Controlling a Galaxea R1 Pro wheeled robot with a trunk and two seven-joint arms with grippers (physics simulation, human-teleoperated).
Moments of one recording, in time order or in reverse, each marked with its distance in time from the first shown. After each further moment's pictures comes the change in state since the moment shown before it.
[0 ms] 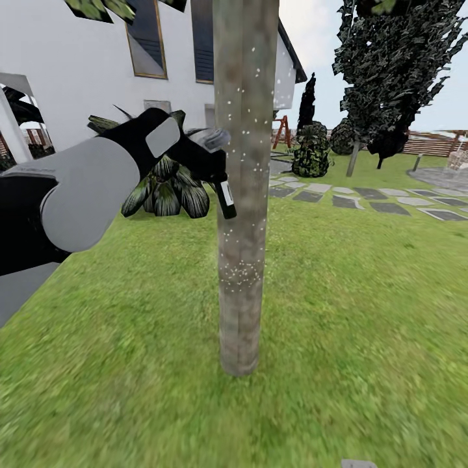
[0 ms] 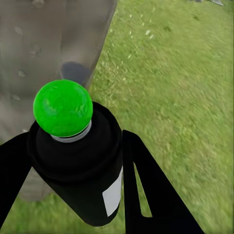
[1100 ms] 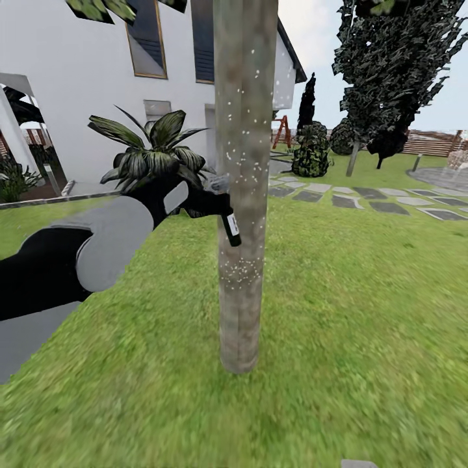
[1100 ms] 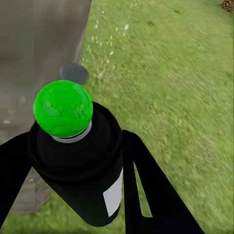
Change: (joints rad) left arm 0.214 0.000 -0.006 0.006 -0.150 -0.255 -0.198; right arm 0.000 0.001 0.000 0.000 0.000 0.000 0.000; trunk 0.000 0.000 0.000
